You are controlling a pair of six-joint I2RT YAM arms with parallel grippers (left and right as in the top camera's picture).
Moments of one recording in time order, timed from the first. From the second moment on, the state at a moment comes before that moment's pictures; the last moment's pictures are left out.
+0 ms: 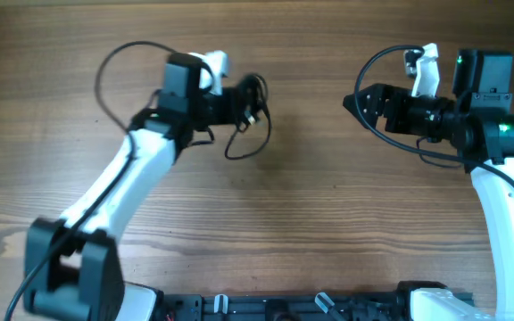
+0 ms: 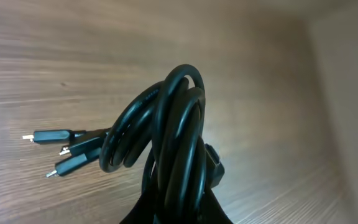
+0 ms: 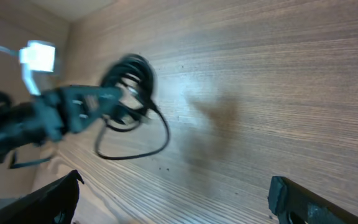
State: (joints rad) left arm -0.27 1.59 1.10 -0.24 0.44 -0.49; right arm -0.02 1.32 1.29 -0.87 -0.65 0.22
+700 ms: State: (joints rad) left arm -0.45 1.54 1.10 -0.70 0.19 -1.93; right arm 0.02 1.32 1.29 -0.84 -0.65 0.34
